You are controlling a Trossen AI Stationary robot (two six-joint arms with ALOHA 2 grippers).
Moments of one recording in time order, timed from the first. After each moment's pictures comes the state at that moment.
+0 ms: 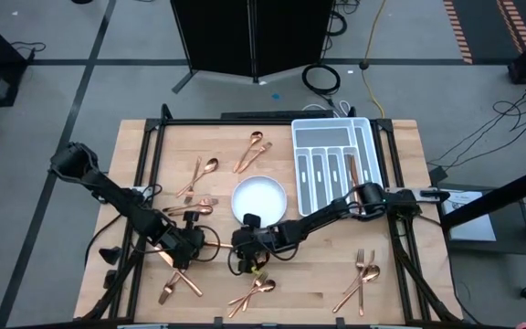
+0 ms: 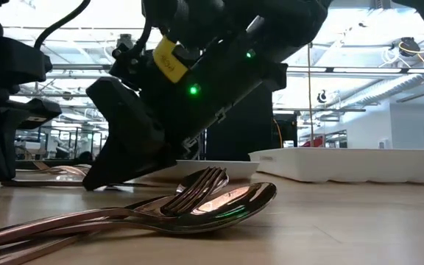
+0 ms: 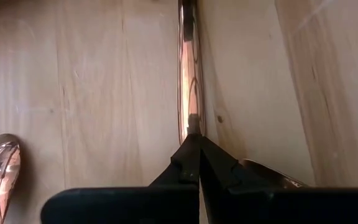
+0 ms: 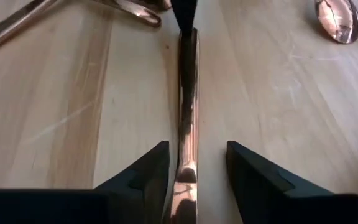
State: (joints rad) left arm -0.65 1.36 0.46 -0.30 -0.24 -0.44; right arm 0.27 2.35 1.52 0.11 0.25 0.31
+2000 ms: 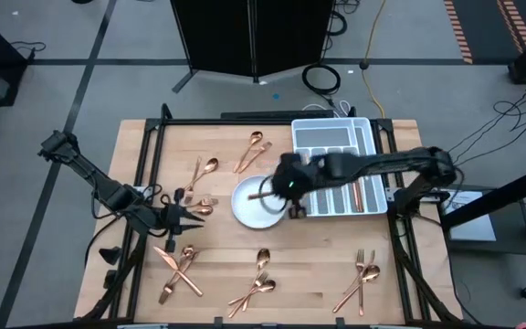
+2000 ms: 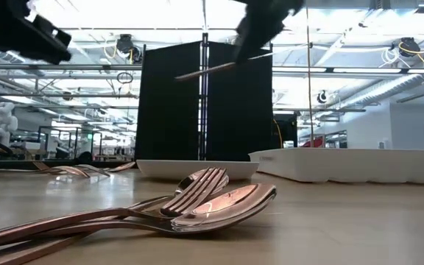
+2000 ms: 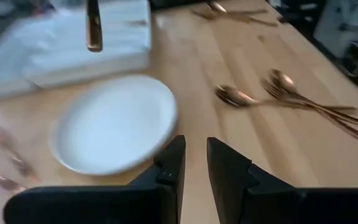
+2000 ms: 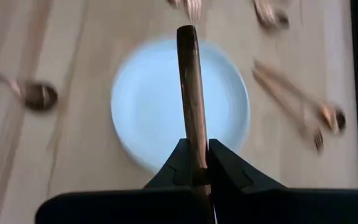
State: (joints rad) left arm -0.65 0.70 0.40 -0.22 -0.52 -0.14; right arm 0.03 1.66 1.51 -0.84 0.12 -0.14
